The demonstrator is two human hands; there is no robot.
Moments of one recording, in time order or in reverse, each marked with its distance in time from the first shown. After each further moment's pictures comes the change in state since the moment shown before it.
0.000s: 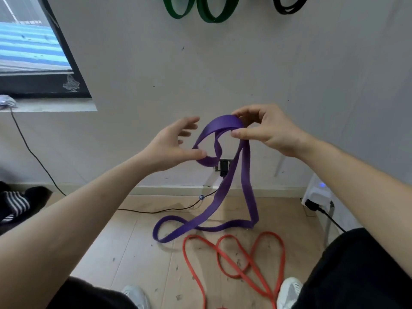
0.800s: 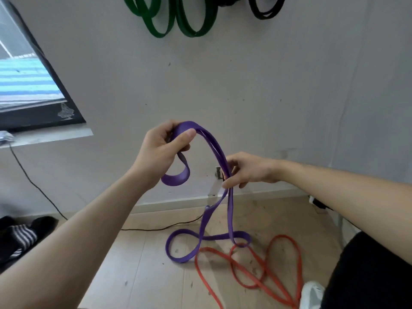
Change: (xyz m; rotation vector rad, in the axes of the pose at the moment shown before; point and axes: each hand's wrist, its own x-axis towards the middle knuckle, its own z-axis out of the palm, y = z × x) left_hand 0.002 0.028 -0.006 -0.346 0.210 0.029; right_hand -0.001 0.062 0.037 -0.145 -0.391 0.291
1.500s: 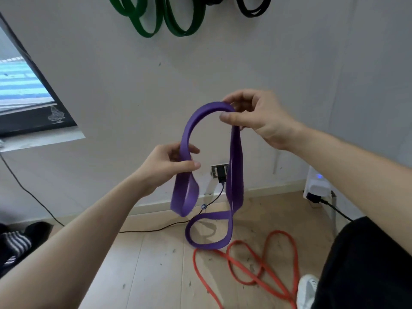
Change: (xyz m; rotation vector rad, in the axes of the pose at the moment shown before) left_hand -0.003 -0.024 0.004 0.062 -0.288 -0.208; right_hand -0.034 -0.062 -0.049 0.342 0.552 -0.407
